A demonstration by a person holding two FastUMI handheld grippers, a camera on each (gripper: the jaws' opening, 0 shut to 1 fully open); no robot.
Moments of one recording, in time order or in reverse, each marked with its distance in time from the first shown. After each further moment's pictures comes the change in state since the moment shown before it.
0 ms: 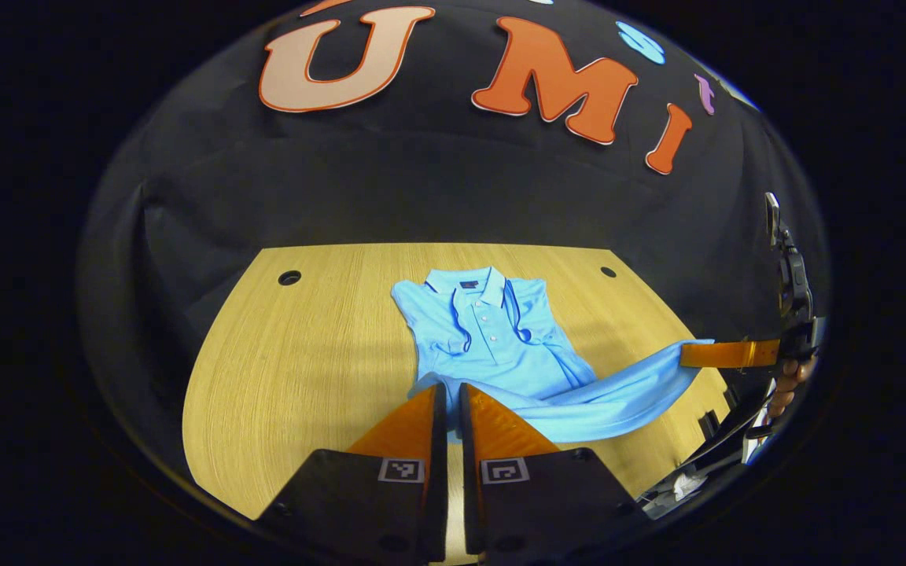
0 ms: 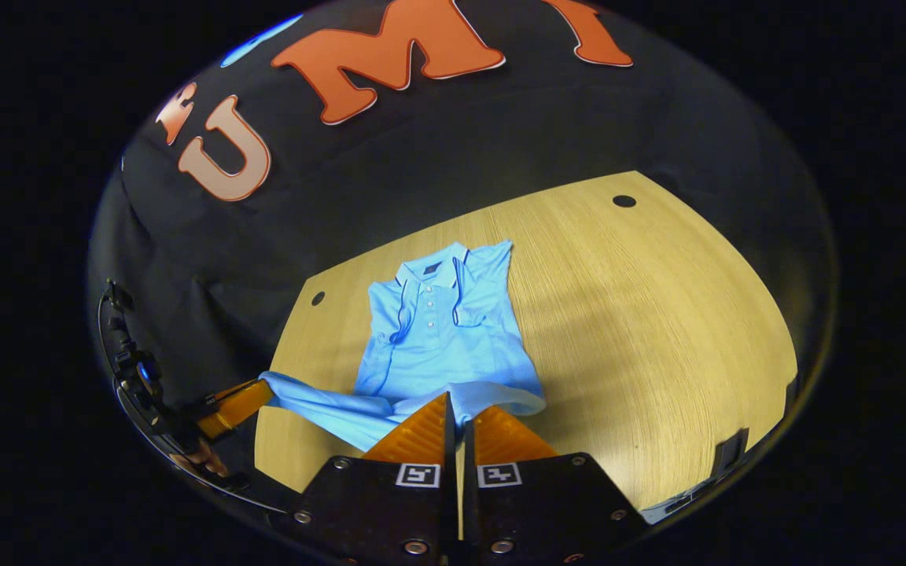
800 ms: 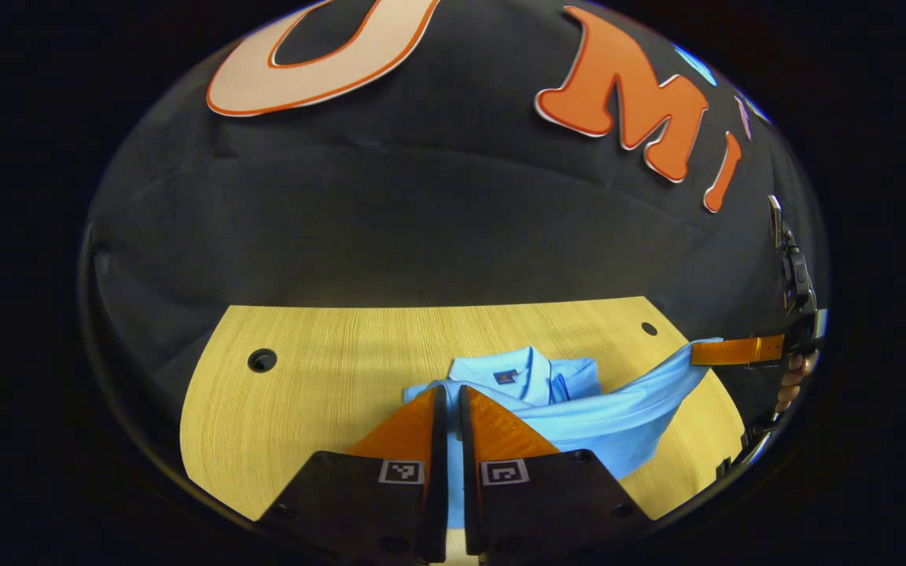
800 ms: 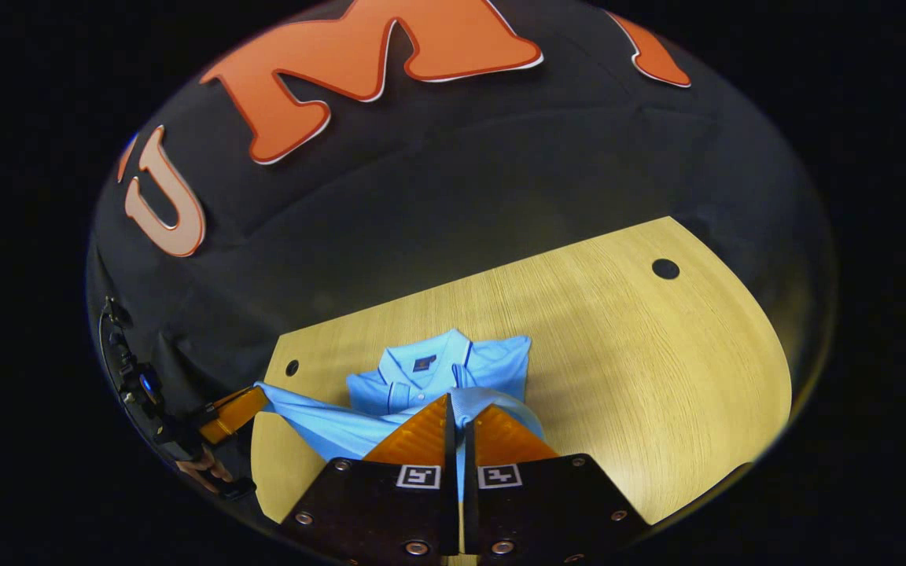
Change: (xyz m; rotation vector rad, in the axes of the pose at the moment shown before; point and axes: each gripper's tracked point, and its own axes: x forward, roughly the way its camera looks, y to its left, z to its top) left arm 0.177 0.067 0.137 -0.003 -0.064 -0.016; right arm 0.152 0.005 0.154 -0.001 -0.053 -0.069
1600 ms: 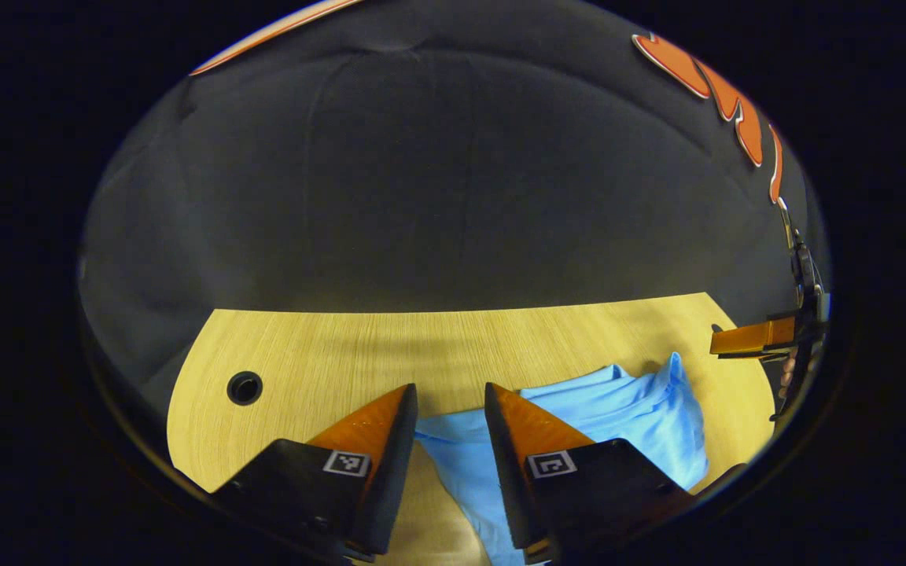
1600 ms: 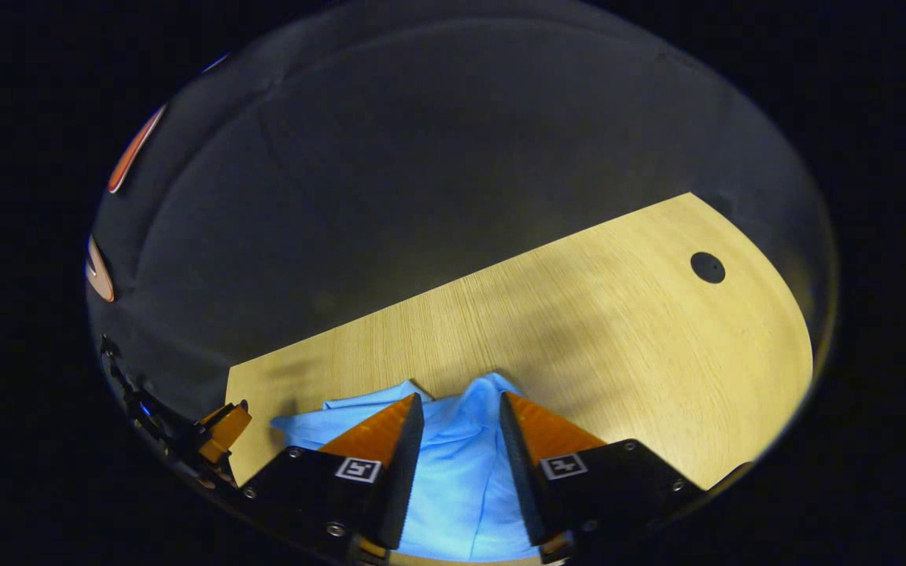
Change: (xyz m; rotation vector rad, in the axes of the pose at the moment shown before) left arm 0.115 0.057 -0.007 -0.018 0.046 0.094; right arm 0.128 -0.039 0.028 0.061 0.049 -0.068
